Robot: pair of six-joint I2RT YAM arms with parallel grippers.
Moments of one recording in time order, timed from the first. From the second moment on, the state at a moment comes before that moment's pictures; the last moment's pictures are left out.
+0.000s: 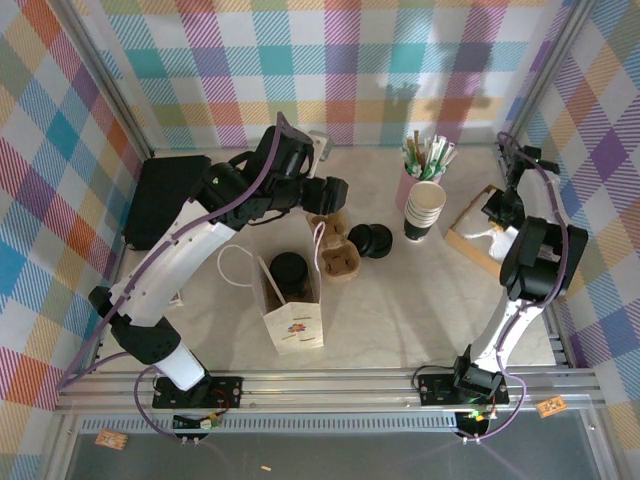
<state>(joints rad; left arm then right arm) -0.80 1.62 2.04 -1.08 -0.10 -0.33 -0.30 1.91 1.66 -1.09 0.07 0.43</state>
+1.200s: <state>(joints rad) -0.80 1.36 2.06 -1.04 -0.17 -0.16 0.45 1.22 1.54 -0.63 -0.35 -0.09</state>
